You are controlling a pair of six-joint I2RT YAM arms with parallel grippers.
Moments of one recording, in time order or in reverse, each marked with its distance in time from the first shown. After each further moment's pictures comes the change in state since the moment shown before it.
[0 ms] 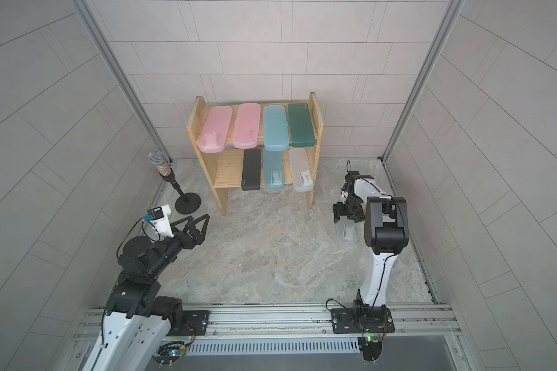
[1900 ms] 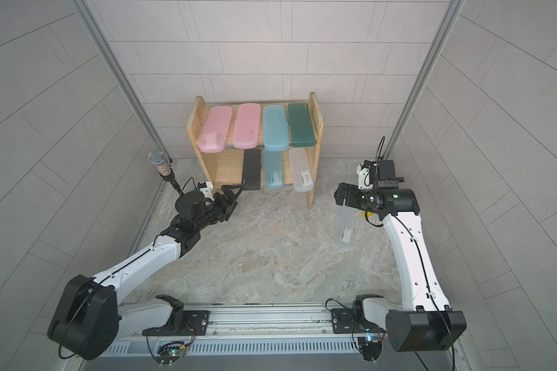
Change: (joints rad) left arm -0.229 0.844 0.222 0.479 -0.058 -0.669; right arm 0.052 -0.798 -0.055 -0.048 -0.146 0.258
